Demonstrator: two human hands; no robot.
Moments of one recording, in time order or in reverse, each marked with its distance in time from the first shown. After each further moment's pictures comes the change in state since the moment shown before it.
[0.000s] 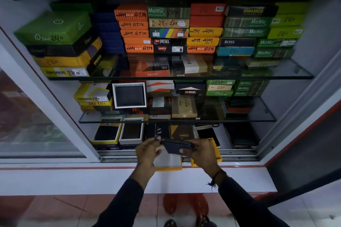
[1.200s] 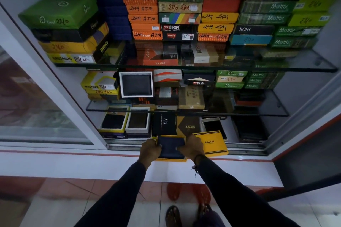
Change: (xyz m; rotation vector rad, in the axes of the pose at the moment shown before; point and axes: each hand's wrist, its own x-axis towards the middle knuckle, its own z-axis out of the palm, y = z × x) left_hand 0.034 -0.020 -0.032 1.141 -0.093 0.144; right_hand 0.020 0.004 0.073 -0.235 -0.231 0.463
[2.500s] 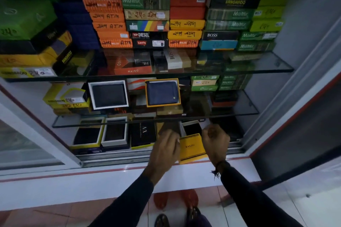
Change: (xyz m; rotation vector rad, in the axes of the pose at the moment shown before) left_hand -0.029 0.081 0.060 0.136 0.432 1.081; right_hand -0.007 0.073 -0.110 0.368 0.750 -0.159
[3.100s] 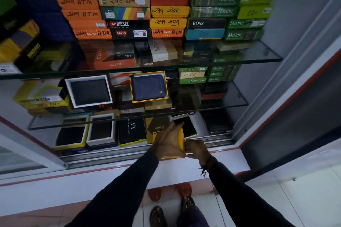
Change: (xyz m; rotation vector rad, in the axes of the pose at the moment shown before) left_hand 0.040 0.033 0.053 -0.262 -0.712 -0.364; right_hand -0.016 0.026 0.013 0.334 -0.610 0.904
